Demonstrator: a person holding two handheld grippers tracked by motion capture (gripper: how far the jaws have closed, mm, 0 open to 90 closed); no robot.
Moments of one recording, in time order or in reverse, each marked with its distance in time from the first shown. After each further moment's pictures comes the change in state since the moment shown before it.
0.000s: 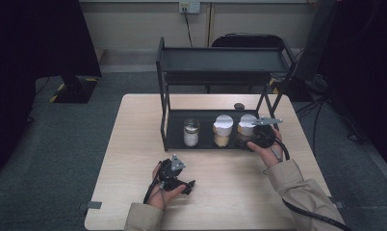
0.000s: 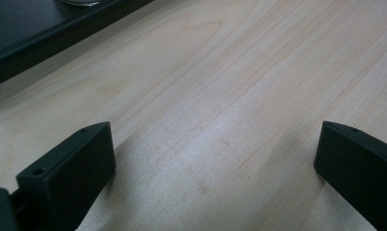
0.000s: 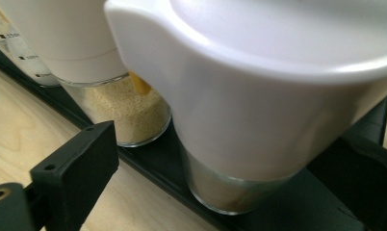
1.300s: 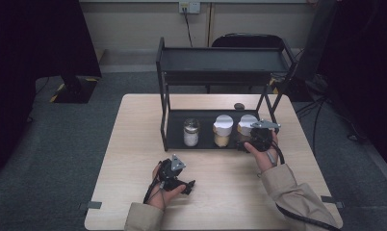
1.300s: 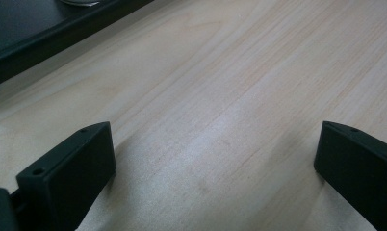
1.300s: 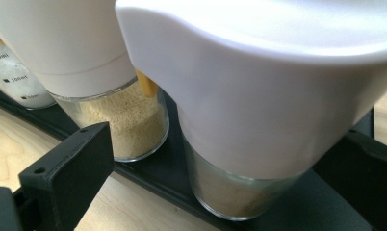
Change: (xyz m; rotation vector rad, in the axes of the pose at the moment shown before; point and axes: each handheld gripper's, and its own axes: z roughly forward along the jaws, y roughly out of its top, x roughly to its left) left arm 0.000 0.000 0.000 0.000 -0.001 -0.002; right arm 0.030 -0.013 0.003 -0.055 -0.095 0.078
